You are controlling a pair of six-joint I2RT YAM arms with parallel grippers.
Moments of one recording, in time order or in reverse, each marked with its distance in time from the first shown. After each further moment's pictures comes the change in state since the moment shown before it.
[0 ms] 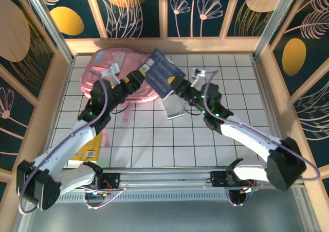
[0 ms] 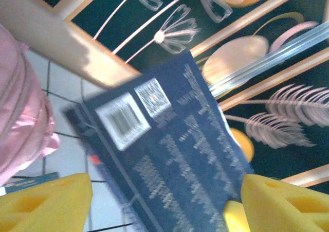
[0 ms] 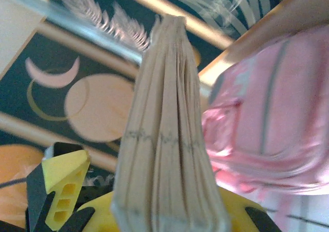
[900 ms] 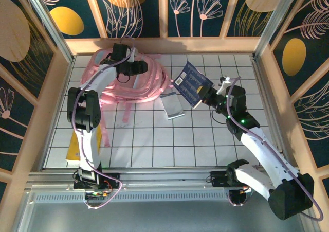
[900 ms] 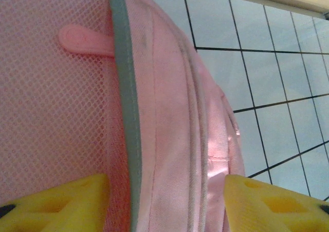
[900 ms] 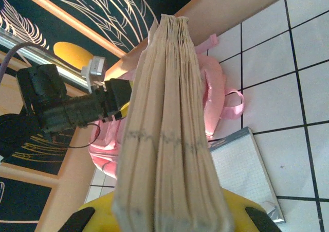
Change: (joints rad) left arm 0.253 0.953 0.855 -0.600 0.262 0.592; right arm -0.298 -0.259 -0.072 -0.469 -0.131 -0.284
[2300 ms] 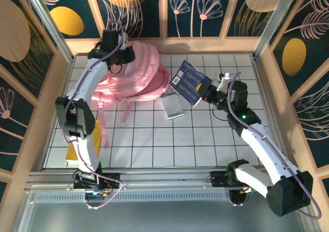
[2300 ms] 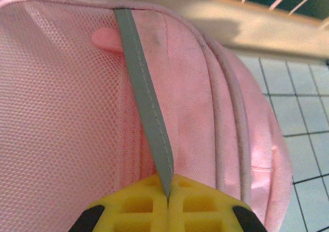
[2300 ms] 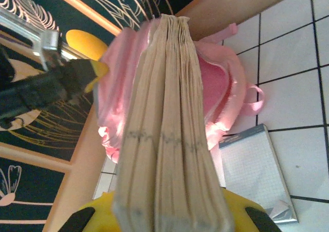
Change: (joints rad) left arm 0.010 -0.173 0.132 -0.172 -0.175 -0.003; right arm -0.031 0.044 0.077 -0.039 -0.109 -0.022
